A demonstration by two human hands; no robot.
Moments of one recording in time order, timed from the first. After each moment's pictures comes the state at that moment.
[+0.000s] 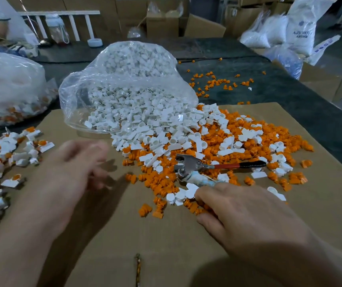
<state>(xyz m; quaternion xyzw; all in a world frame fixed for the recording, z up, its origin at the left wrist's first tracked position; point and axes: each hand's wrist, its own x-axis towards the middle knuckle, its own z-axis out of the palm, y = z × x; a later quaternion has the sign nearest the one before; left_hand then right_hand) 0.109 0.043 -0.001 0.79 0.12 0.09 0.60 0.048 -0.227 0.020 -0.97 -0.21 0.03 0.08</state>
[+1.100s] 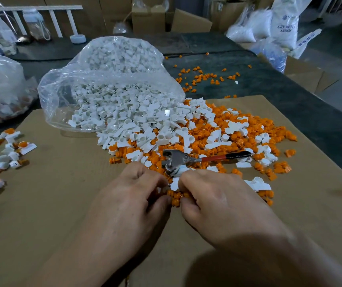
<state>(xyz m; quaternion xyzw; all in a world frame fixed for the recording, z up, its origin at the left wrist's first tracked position) 0.070 -0.036 -0.023 0.93 -0.21 0.13 0.28 0.051 -0.214 0.015 -0.97 -0.19 -0.02 0.16</state>
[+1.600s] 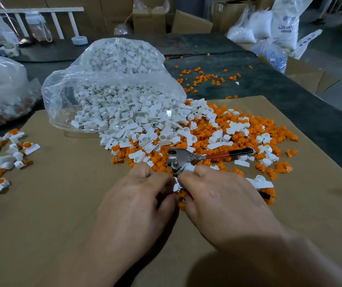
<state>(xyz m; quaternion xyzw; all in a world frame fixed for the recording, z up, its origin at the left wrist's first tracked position) 0.063 -0.050 -0.017 0.94 -0.17 0.12 0.26 0.053 -0.210 0.005 -0.98 -0.17 -0.05 0.09</state>
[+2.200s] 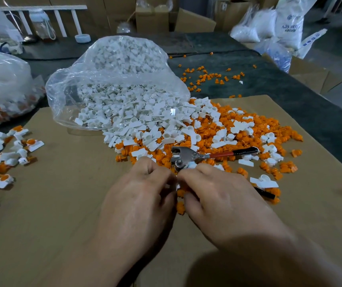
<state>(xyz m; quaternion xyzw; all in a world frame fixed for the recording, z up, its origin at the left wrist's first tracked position) 0.067 -0.048 -0.019 0.93 -0.18 0.14 0.27 0.052 -0.210 0.006 -0.96 -0.19 -0.05 0.17</state>
